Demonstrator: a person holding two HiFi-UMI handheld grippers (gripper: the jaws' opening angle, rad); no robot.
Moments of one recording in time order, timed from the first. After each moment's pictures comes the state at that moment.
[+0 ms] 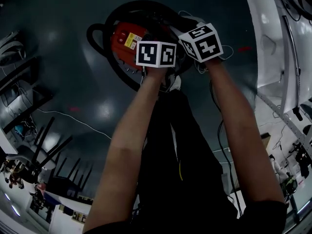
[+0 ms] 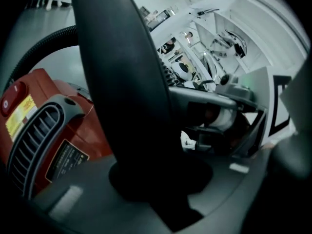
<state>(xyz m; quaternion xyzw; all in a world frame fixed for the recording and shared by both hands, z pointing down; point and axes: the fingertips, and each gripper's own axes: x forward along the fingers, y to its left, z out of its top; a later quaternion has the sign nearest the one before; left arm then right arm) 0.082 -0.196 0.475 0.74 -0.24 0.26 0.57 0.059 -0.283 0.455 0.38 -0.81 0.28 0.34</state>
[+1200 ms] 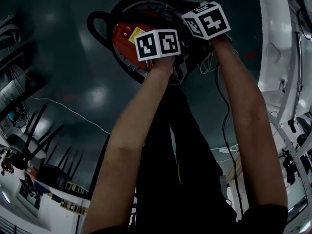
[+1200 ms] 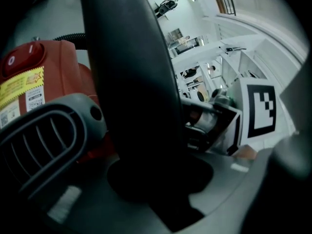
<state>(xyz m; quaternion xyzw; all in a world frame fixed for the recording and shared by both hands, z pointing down) 0.058 -0.252 0.503 0.66 -0.33 0.12 0.66 0.029 -0.342 0.512 0.30 -0.81 0.28 0.41</state>
